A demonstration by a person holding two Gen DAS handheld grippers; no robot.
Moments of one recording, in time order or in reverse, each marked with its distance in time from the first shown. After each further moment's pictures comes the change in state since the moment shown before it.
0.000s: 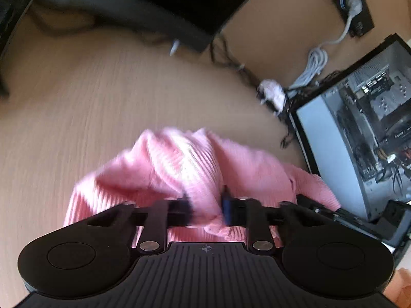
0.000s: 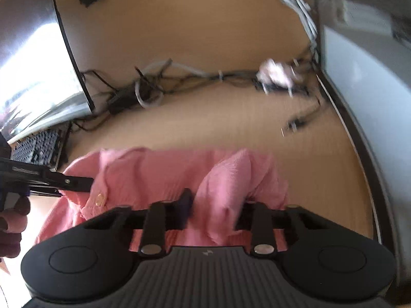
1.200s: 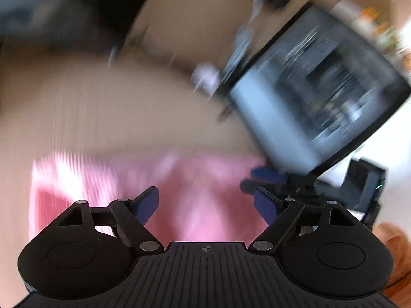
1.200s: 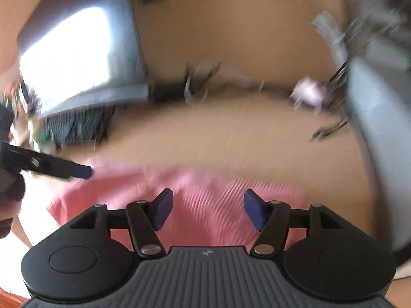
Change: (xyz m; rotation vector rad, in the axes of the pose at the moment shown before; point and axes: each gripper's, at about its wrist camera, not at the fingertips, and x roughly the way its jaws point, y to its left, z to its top) left arm -0.052 -0.053 -0.076 0.179 0.066 -0.071; right arm -0.032 0.032 -0.054 -0.160 0.053 0.064
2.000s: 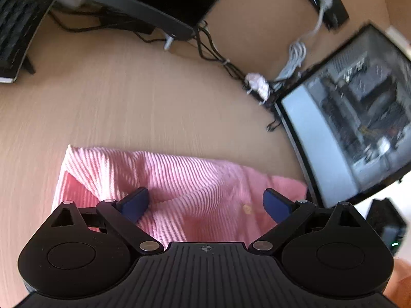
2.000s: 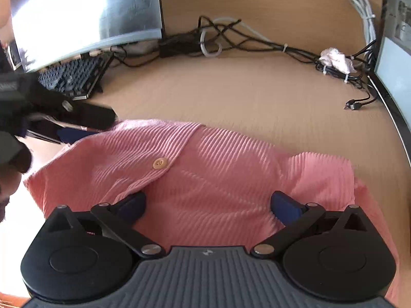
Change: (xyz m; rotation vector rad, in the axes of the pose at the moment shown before) left arm -0.002 0.054 0.013 -0.205 -0.075 0.048; right arm 0.039 0.051 0.009 -0.048 0.137 -0.056
